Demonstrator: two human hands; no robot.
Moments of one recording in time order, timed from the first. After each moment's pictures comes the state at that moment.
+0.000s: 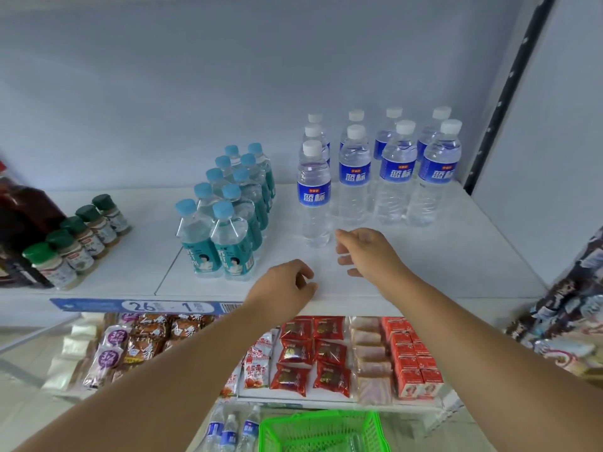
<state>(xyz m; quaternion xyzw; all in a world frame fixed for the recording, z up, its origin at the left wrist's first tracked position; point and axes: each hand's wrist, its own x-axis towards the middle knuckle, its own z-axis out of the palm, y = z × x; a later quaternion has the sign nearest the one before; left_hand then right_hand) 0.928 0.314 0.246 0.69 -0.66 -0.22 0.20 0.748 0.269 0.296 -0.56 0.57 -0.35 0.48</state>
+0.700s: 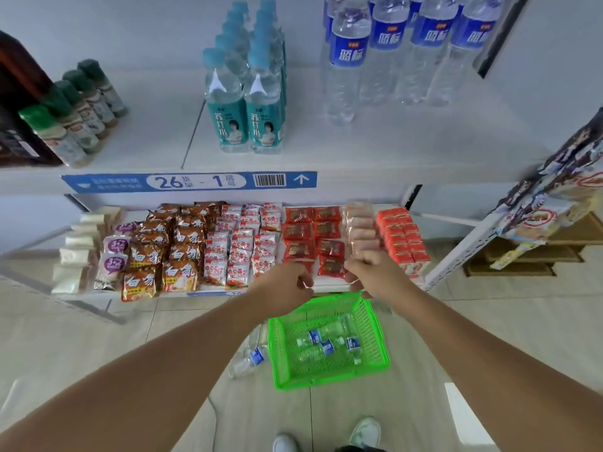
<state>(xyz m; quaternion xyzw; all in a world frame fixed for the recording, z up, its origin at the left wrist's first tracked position) 0.991 0.480 0.118 0.62 -0.69 -0.37 0.05 0.775 0.466 0.139 -0.53 0.66 -0.19 0.50</state>
